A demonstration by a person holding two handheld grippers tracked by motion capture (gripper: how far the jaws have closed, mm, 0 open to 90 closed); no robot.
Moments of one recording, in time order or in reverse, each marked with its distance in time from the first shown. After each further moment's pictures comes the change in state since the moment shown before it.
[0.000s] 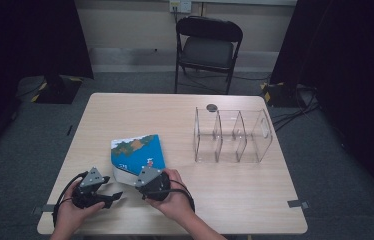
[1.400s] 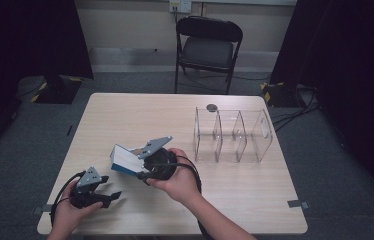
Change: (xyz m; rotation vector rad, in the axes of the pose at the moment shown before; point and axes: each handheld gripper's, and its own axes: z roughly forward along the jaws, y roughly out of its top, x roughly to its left) left arm 0.003 -0.001 -0.004 -0.023 -0.018 -0.016; right arm -0.041 0.052 -0.058 0.006 0.165 0.180
